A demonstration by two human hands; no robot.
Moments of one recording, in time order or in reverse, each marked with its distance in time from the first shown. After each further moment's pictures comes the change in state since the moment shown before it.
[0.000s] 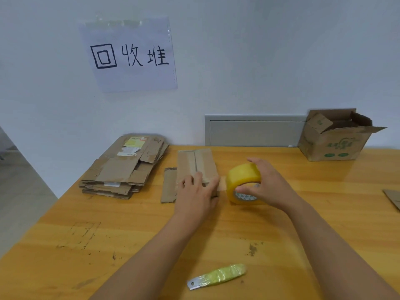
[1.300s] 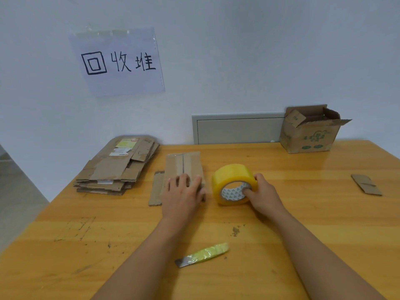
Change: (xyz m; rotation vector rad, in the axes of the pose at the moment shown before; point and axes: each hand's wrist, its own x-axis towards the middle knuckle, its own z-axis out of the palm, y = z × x) left_hand -0.030 0.005 0.018 -0.014 0.345 -0.043; right_hand -0.051 0.032 0.023 0.191 0.144 0.287
